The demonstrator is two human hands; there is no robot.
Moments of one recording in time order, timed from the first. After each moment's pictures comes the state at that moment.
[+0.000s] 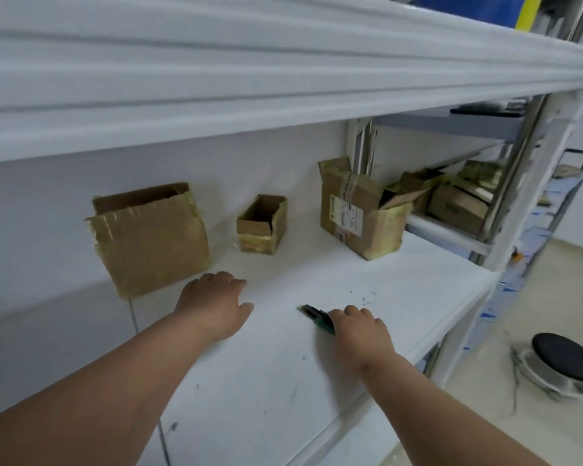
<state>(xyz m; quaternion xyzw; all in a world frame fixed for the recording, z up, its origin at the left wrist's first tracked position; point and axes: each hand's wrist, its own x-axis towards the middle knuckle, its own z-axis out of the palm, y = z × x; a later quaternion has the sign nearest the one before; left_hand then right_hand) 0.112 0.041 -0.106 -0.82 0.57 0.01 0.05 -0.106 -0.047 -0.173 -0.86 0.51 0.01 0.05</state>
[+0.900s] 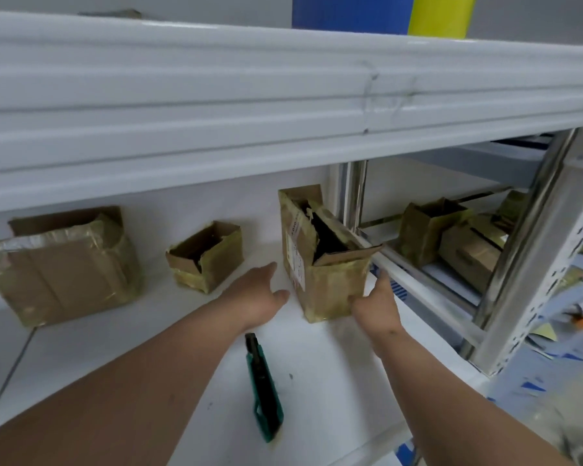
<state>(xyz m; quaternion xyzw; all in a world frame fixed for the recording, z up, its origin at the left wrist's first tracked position) -0.032 -0.189 -0.080 -0.85 0.46 0.18 -0.19 -0.190 -0.321 -0.137 -0.65 0.49 -0.30 0.49</state>
